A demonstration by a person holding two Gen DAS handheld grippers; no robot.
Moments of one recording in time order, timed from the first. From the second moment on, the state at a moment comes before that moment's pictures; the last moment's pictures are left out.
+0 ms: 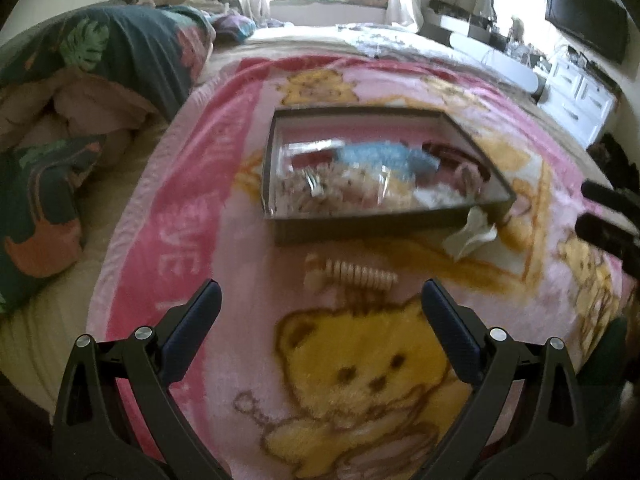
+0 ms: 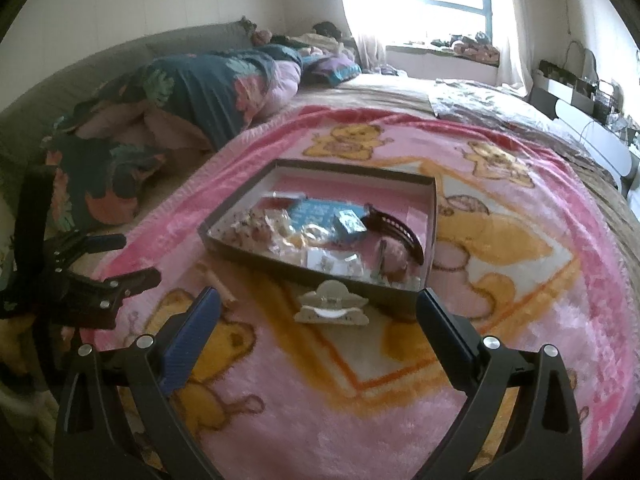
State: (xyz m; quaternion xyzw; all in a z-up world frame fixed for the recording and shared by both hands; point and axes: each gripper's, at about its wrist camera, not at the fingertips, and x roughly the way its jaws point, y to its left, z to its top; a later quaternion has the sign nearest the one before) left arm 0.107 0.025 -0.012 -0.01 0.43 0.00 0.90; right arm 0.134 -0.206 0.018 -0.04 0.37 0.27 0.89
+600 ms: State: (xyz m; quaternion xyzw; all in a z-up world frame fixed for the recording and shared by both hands) left arm 0.143 0.005 -0.075 0.02 0.48 -0.04 0.88; right arm 0.166 -0.202 -0.040 -0.04 0.44 0.26 0.86
